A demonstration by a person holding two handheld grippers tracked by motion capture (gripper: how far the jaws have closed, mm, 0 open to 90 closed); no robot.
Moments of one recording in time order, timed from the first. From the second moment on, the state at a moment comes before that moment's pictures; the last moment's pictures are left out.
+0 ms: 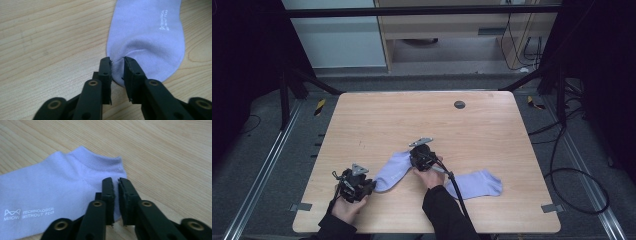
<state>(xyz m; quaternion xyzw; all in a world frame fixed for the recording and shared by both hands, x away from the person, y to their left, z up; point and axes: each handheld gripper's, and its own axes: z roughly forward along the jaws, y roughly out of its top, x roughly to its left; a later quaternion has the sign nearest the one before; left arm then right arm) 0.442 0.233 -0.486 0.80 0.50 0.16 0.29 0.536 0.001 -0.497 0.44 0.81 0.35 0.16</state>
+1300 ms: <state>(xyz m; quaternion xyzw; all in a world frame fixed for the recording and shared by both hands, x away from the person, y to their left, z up) 0.476 0.266 -0.474 0.77 0.51 0.23 0.29 0.482 -0.006 -0.489 0.43 0.80 0.39 0.12</state>
